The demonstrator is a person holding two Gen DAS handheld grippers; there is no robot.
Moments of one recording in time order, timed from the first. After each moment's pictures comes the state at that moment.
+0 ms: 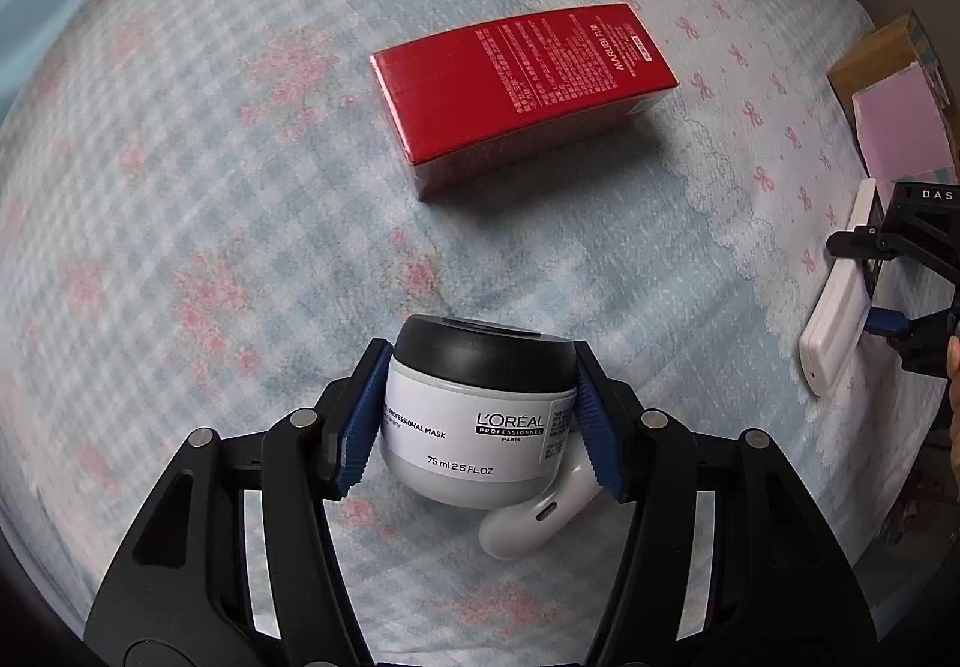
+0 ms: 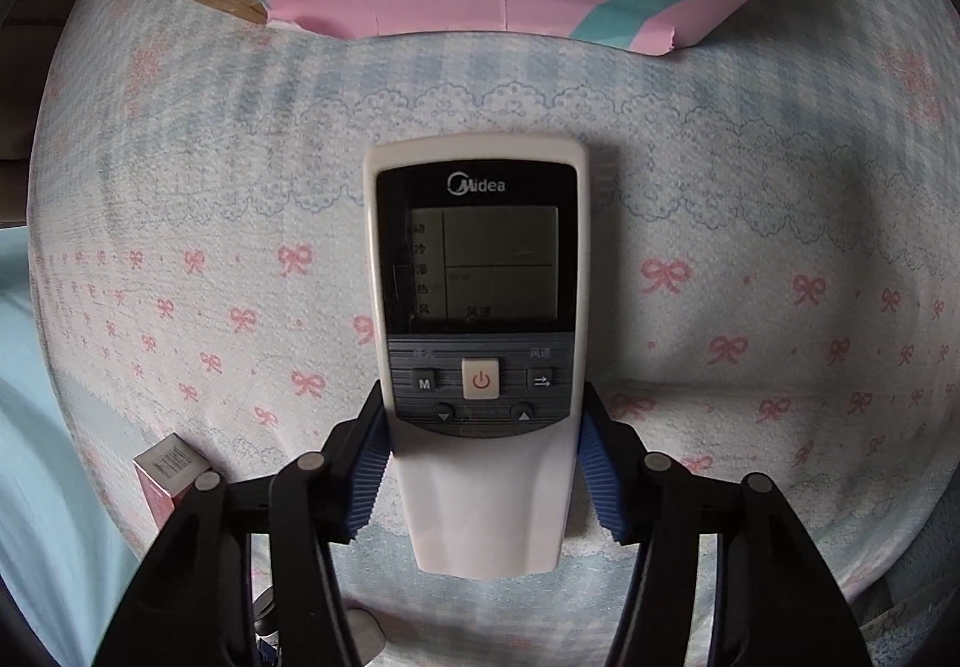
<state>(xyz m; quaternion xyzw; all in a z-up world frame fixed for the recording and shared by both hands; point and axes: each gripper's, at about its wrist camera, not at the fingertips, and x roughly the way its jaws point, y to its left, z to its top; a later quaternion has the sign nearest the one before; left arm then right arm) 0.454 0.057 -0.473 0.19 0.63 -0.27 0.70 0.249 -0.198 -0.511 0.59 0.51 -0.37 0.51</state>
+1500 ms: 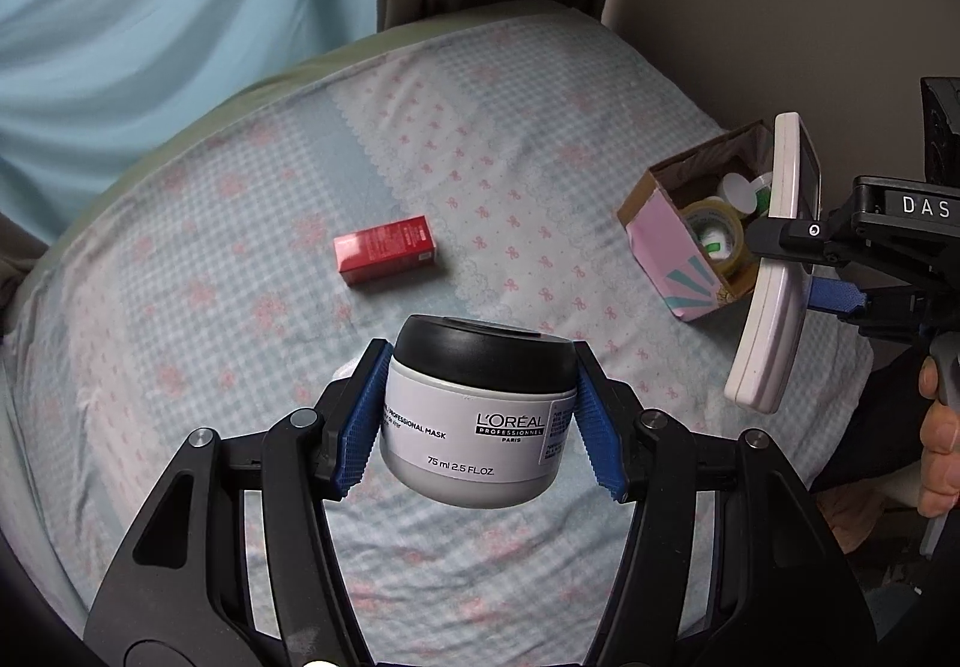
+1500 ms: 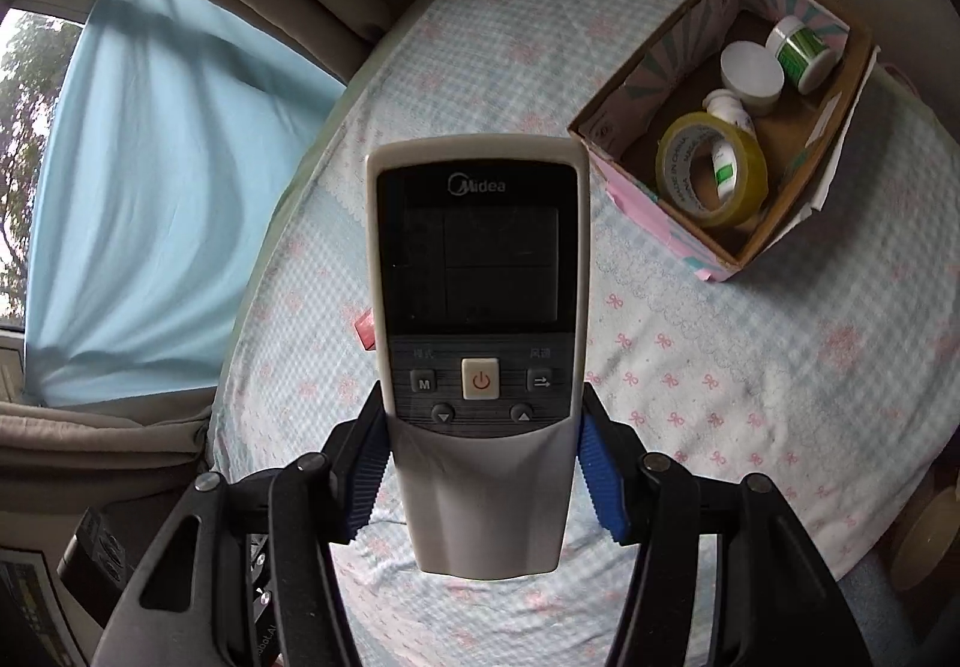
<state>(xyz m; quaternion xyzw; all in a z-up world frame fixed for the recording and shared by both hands) 0.291 0.018 -0.218 0.12 0.51 -0.27 0.81 0.189 -0.203 -0.257 0.44 0.49 -0.13 0.74</state>
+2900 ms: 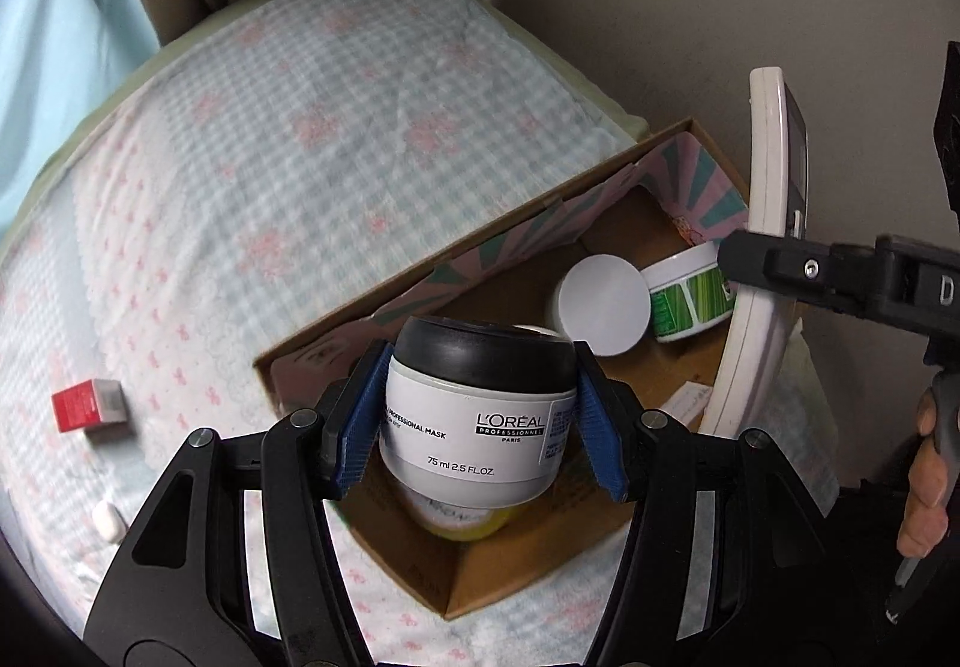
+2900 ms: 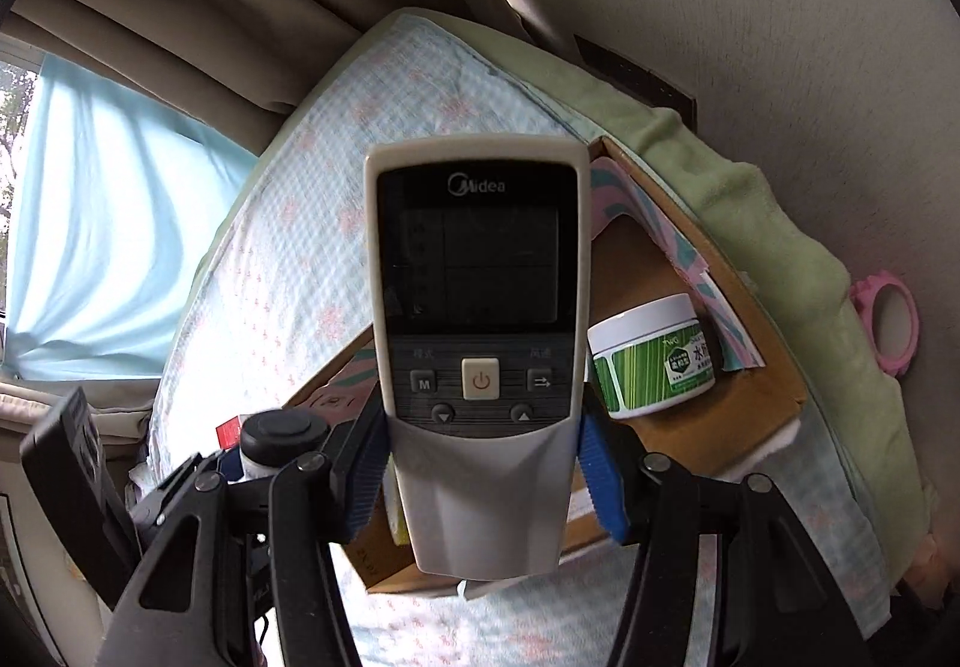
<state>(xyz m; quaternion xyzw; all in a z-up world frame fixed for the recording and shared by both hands) 0.314 -0.366 -0.344 0.16 0.56 -0.30 0.76 0.221 -0.518 -0.334 0.37 0.51 -0.09 0.77</state>
